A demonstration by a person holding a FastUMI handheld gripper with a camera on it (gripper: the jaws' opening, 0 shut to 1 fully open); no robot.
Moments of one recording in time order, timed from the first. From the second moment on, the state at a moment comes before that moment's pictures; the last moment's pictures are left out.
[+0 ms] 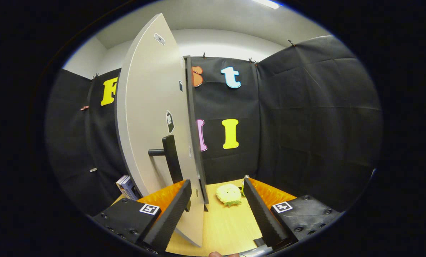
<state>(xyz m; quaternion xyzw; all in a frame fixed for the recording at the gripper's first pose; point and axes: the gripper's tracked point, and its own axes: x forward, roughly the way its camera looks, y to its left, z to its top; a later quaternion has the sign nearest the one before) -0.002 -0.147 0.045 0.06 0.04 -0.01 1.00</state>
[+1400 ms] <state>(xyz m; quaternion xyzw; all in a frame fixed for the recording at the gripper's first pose) 0.028 0.044 0.037 0.06 0.06 0.08 0.99</state>
